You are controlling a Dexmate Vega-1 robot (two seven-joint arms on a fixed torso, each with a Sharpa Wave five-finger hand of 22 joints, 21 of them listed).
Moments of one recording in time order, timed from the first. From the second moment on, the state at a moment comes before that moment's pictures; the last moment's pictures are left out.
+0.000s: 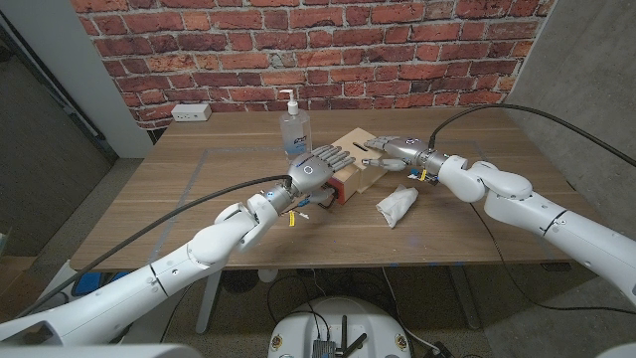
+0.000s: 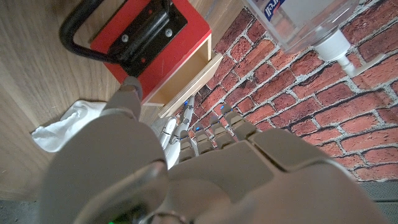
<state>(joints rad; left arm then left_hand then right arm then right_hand) 0.93 0.84 0.71 -2.00 1.31 0.14 0.16 0.77 0.03 0.38 -0.18 0.19 0.01 -0.15 0.19 0.18 0.04 -0.12 0.18 0.18 0.07 -0.04 0.17 0.16 0.13 -0.03 0.18 0.16 -0.70 -0.89 -0.66 -1.68 -0.67 0.13 0.03 0.02 0.07 0.36 0.13 0.24 0.09 -0.04 0.18 0.17 0.13 -0.07 0.18 0.18 0.02 -0.03 0.21 0.23 0.13 -0.04 0.18 0.16</state>
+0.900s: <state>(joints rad) 0.88 0.80 0.77 -1.91 1.36 0.19 0.22 0.81 0.07 0.40 -0.17 0.20 -0.03 -0.13 0.19 0.18 0.00 -0.10 0.18 0.18 0.04 -0.03 0.17 0.17 0.11 -0.04 0.18 0.16 -0.68 -0.88 -0.67 -1.66 -0.65 0.15 0.04 0.02 0.07 0.36 0.13 0.24 0.09 -0.03 0.18 0.17 0.13 -0.07 0.18 0.18 0.02 -0.03 0.21 0.23 0.14 -0.04 0.19 0.16</state>
